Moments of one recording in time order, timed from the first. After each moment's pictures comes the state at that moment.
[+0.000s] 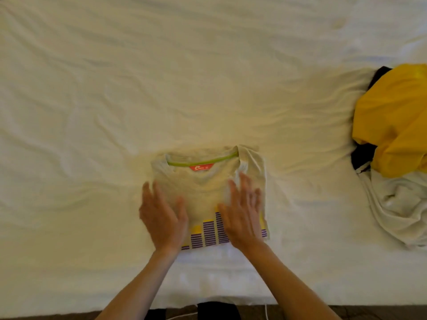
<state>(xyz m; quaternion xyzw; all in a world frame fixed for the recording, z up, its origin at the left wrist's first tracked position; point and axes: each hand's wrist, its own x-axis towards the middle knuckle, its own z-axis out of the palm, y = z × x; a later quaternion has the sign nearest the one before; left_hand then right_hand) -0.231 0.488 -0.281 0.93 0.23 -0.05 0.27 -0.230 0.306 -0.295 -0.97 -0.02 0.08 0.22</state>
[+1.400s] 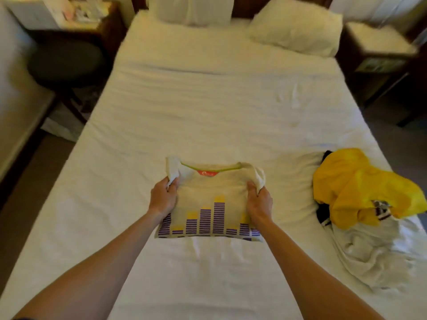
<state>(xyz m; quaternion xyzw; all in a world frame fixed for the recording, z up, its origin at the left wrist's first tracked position) -0.085 0.545 -0.109 0.86 0.18 -0.07 0.48 -0.102 0.290 -0.105 -0.82 0.29 0.03 0.49</state>
